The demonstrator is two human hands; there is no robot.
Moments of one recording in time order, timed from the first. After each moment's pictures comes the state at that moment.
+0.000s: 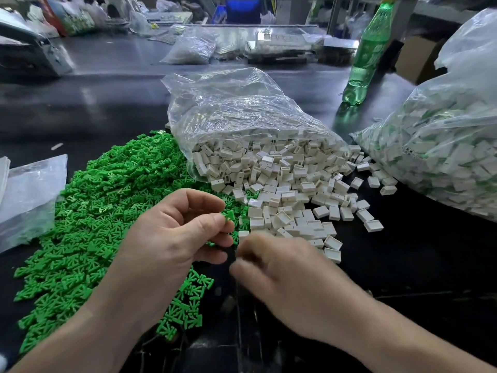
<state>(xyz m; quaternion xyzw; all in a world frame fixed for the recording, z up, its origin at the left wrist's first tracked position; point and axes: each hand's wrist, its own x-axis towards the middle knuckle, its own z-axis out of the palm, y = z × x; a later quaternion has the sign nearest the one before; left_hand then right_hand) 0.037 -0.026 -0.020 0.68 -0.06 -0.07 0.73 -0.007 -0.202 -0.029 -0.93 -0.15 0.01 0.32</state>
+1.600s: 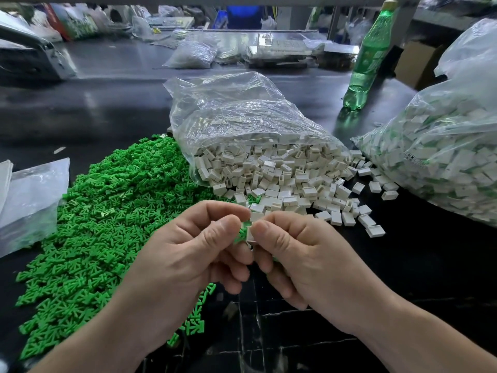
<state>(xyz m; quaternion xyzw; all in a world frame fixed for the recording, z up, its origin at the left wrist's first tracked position) 0.026 -0.029 -0.016 0.60 -0.11 -0.18 0.77 0.001 -0.213 -0.016 -0.70 -0.07 0.11 0.70</state>
